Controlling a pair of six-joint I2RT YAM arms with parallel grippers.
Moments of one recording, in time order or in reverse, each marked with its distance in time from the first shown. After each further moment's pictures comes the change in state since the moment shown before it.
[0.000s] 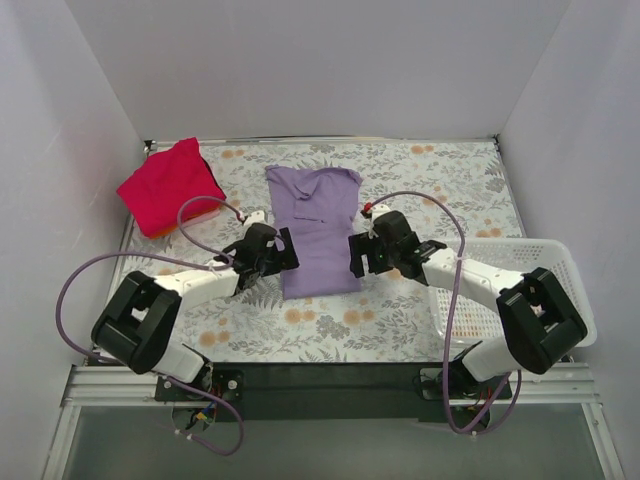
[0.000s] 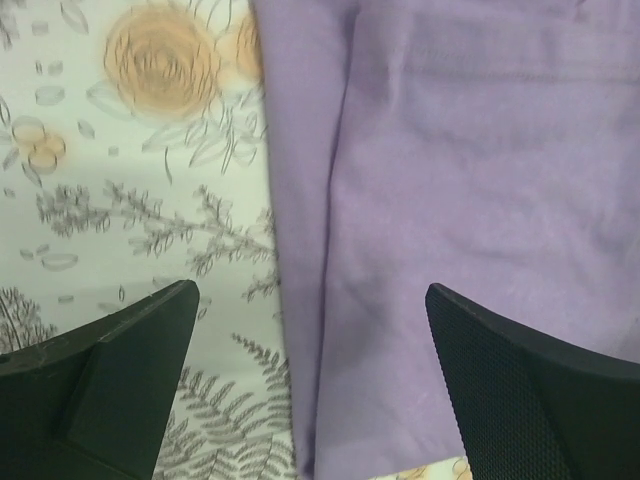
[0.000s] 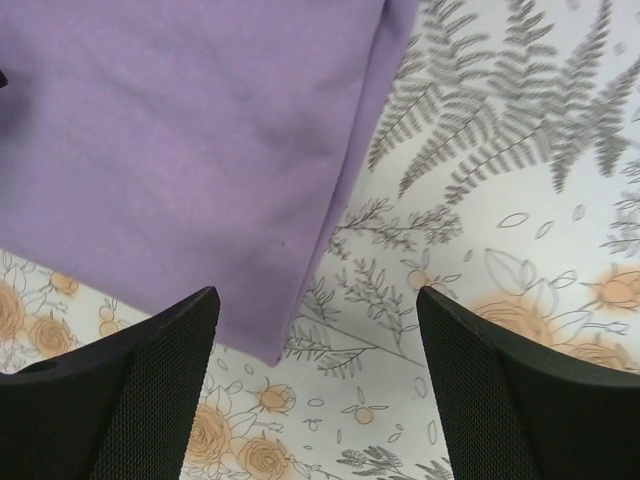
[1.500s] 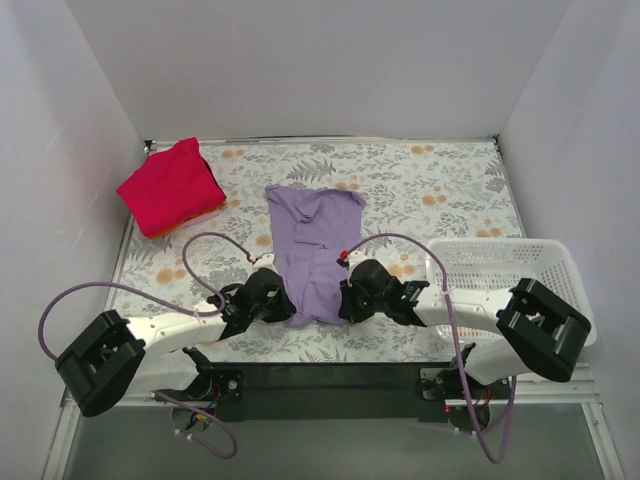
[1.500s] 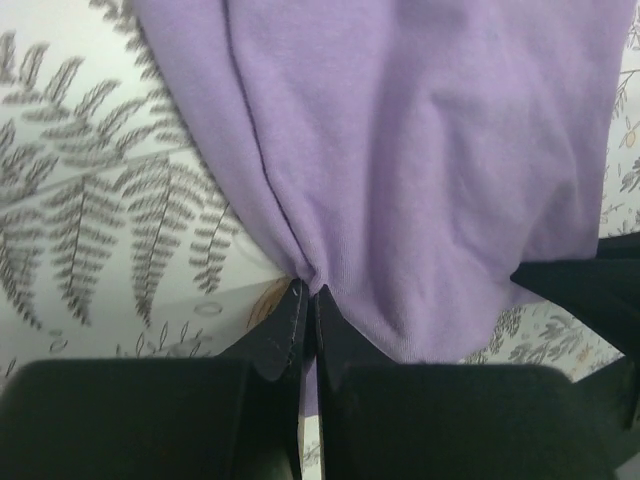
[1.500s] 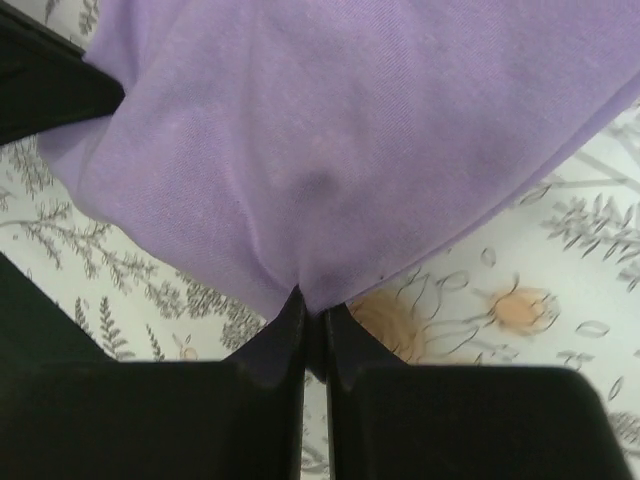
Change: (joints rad) left arm -0.264 -0.270 -0.272 -0.048 0.101 -0.175; right arm 0.311 -0.039 -0.235 0.188 -0.064 0.197
